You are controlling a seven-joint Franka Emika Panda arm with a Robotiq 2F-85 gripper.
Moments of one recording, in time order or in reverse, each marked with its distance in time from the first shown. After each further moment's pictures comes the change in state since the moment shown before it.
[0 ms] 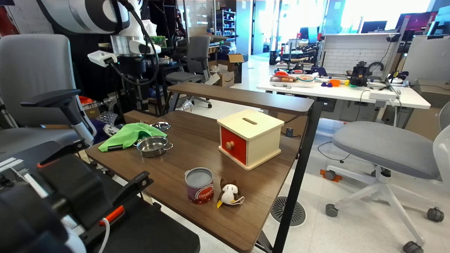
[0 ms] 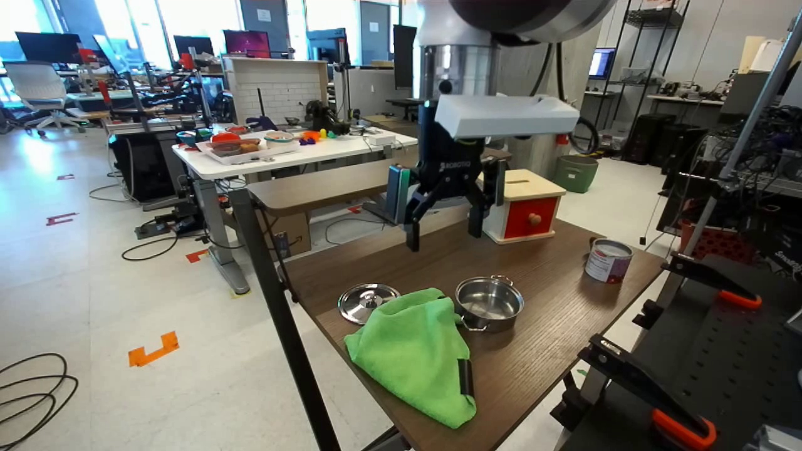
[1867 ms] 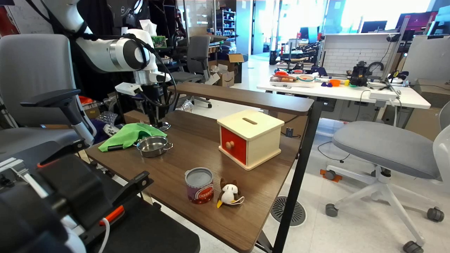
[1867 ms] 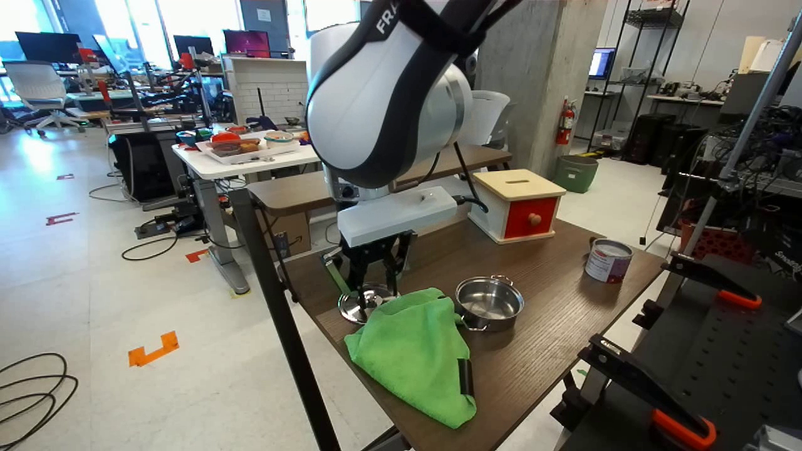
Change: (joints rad) arm 0.150 0.472 -0.096 0.538 -0.035 -0.091 0.011
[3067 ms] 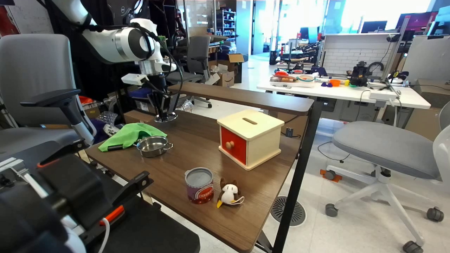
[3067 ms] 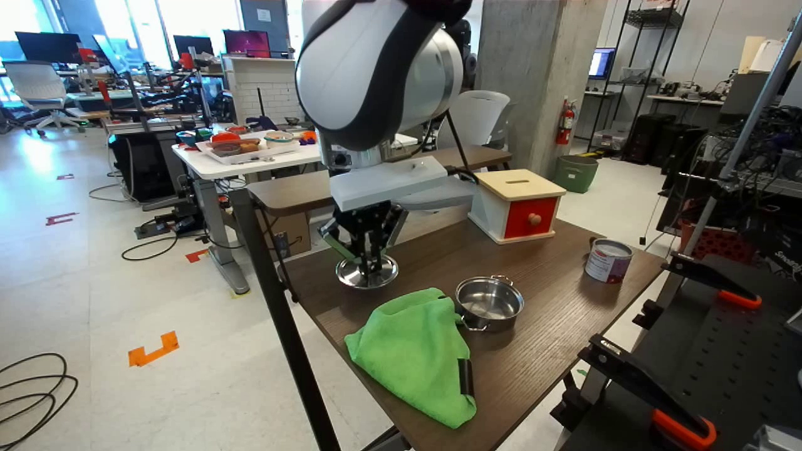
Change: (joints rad) arm 0.003 -0.017 -0.032 0.068 -0.008 -0.051 -0.005
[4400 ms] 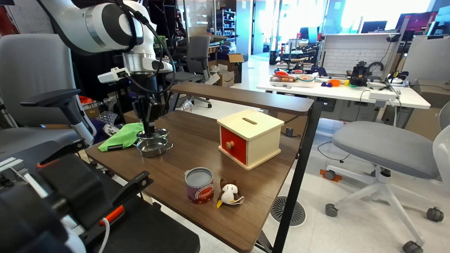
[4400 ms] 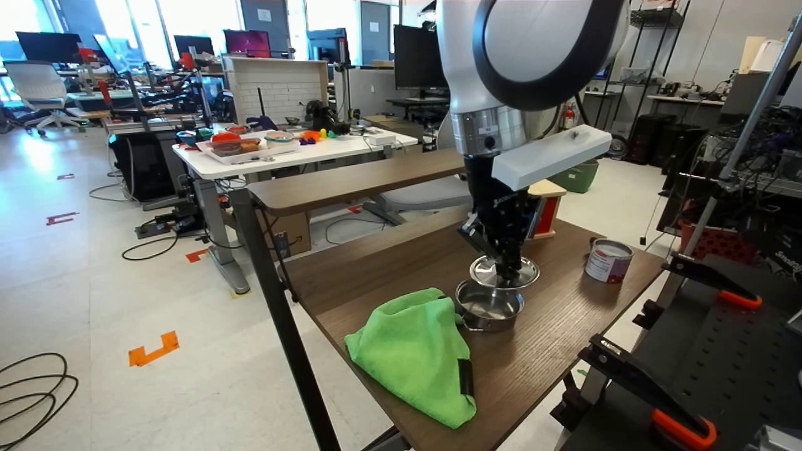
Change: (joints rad) arm -0.093 -0.386 -0.027 -0.619 -0.082 0.036 -0.029
